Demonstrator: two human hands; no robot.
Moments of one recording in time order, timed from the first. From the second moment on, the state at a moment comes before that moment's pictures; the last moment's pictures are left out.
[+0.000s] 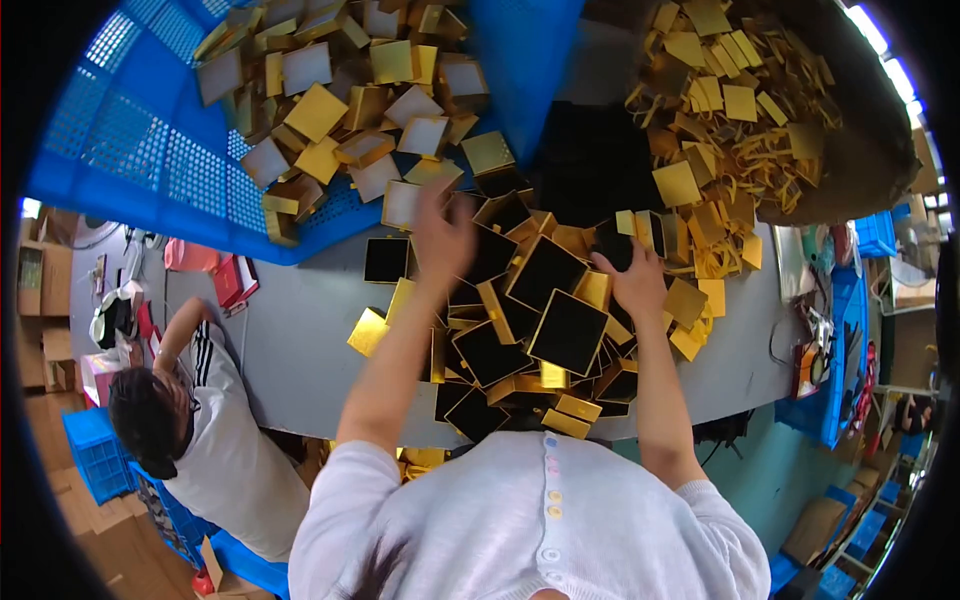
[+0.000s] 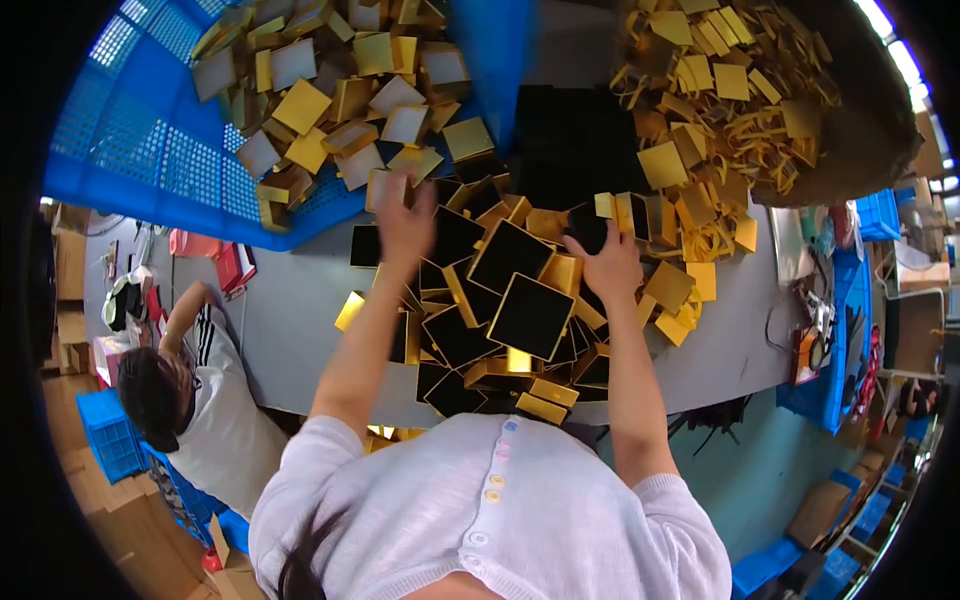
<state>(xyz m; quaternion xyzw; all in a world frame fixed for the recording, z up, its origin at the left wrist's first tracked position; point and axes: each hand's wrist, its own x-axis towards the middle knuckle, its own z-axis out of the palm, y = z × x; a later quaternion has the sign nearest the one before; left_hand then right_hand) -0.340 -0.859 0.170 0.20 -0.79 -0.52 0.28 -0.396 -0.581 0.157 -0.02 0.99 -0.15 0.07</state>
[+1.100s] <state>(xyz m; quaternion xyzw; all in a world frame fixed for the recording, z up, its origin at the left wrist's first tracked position) -0.286 -0.797 0.245 0.04 -0.58 -0.81 0.09 -0.363 -0.642 0.292 -0.60 0.72 -0.36 0.03</state>
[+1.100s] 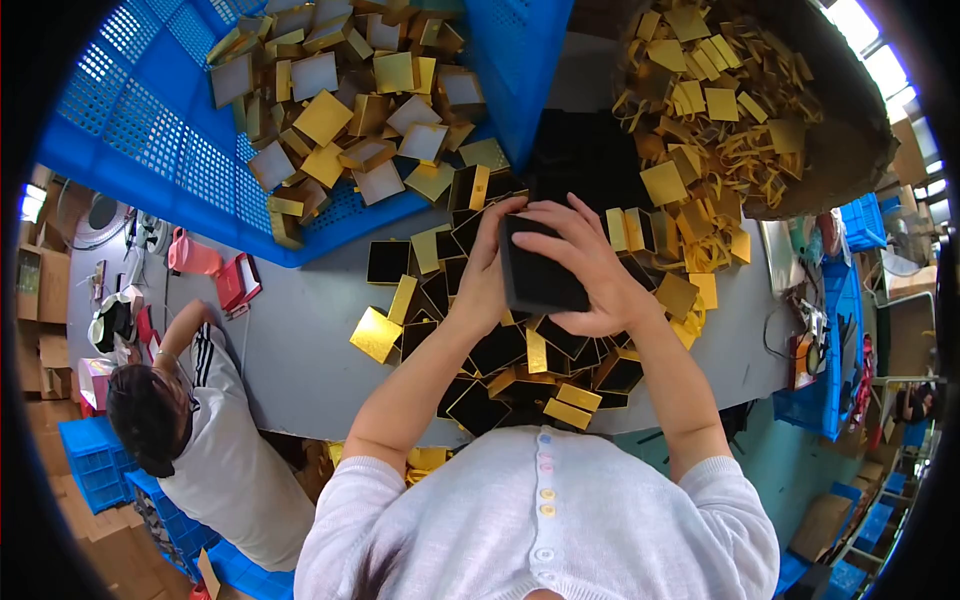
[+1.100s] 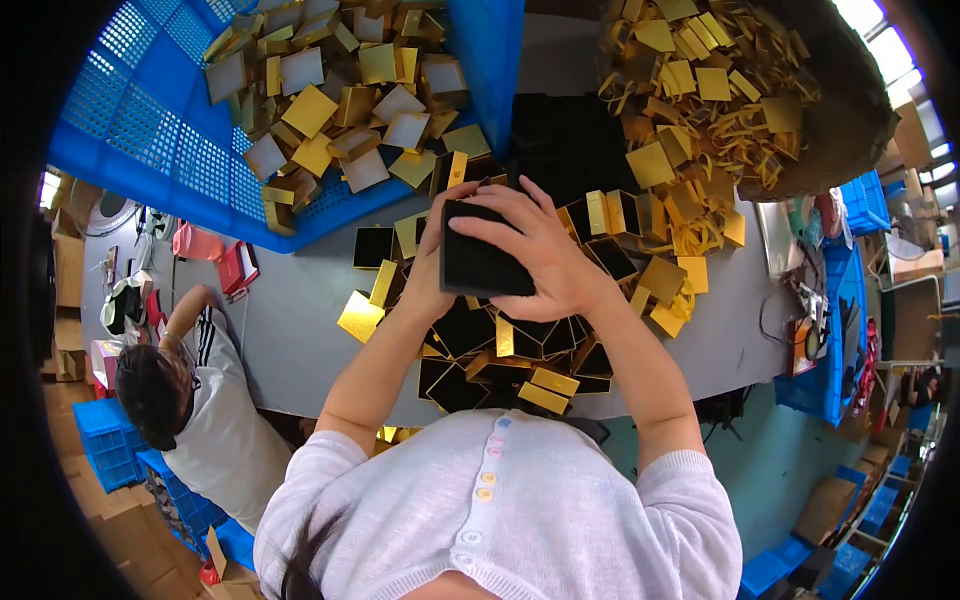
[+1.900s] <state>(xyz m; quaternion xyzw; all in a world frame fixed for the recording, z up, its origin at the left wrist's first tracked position) -0.371 -1.015 0.024 0.16 -0.97 -0.03 0.20 -0.373 -0.643 0.194 -0.23 0.59 -0.76 0.17</state>
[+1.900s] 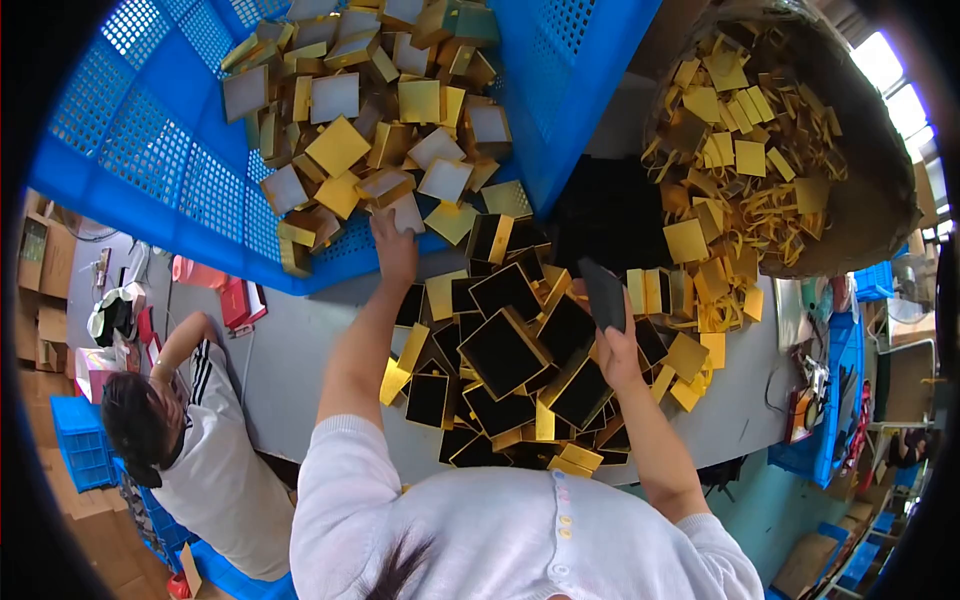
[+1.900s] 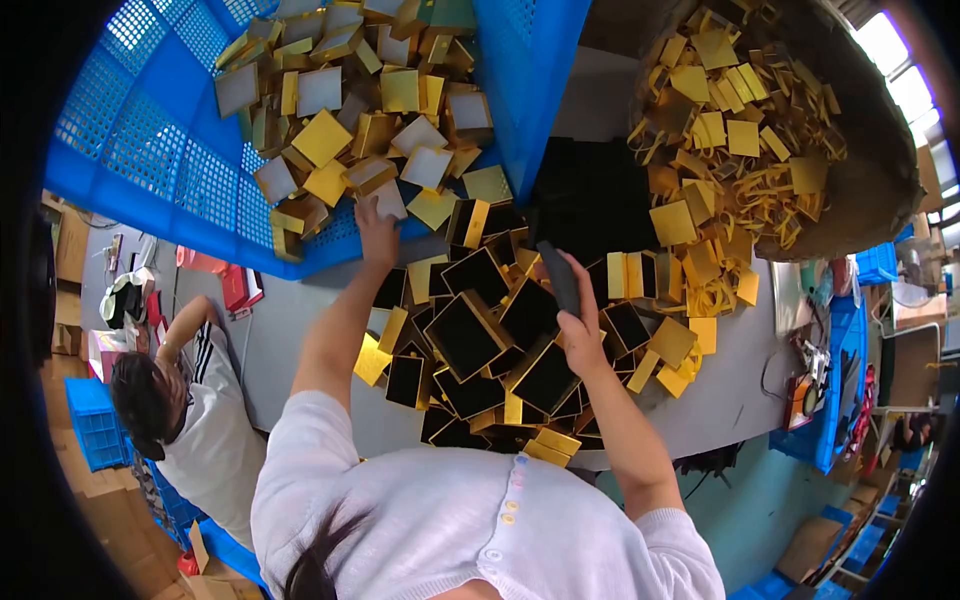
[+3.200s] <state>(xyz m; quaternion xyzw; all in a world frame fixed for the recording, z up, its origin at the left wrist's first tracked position) -0.263 -0.841 0.235 0.03 -0.34 -0.94 0.02 -0.365 -0.685 0.251 -0.58 0.74 -0.33 0.05</state>
